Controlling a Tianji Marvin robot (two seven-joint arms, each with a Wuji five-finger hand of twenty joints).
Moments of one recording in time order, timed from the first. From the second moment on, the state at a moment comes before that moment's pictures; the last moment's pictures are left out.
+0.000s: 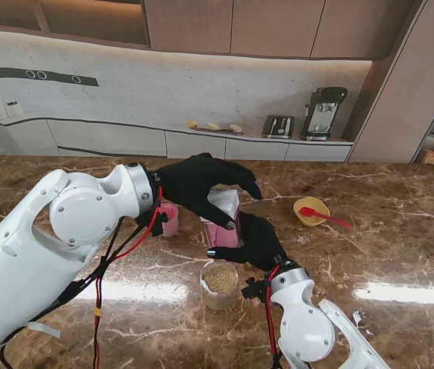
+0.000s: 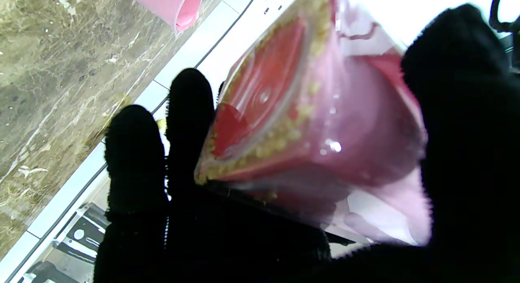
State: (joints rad) left arm 1.13 -1.02 -1.01 -1.92 0.39 -0.12 -0.58; right arm -1.73 -1.19 1.11 -1.81 -0.33 -0.10 -0.28; left_hand 0.59 -0.53 0.52 -0.09 0.47 -0.18 0.35 0.32 0.41 -0.02 0.23 0.34 0.40 0.15 0.19 0.54 0.01 0.29 0.68 0.69; right_hand 0.42 -0.94 0.83 -0.29 0.80 0.00 0.75 0.34 1.15 0.07 0.35 0.63 1.09 0.11 0.79 0.64 0.73 0.18 1.40 0.51
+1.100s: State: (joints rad) left arm 1.18 -1.04 -1.08 -1.91 0.62 -0.16 -0.46; right arm -1.72 -1.19 1.11 -1.79 -0.40 -0.12 -0.32; left_hand 0.52 -0.08 0.03 -0.05 0.54 -0.06 0.25 0.26 0.68 0.03 0.28 0.38 0.77 0.18 0.44 0.69 0.30 0.32 1.15 0.63; right_hand 0.42 -0.94 0.83 -0.30 0.81 0.02 0.76 0.34 1.18 0.07 0.35 0.63 1.10 0.10 0.79 0.64 0.73 0.18 1.40 0.51
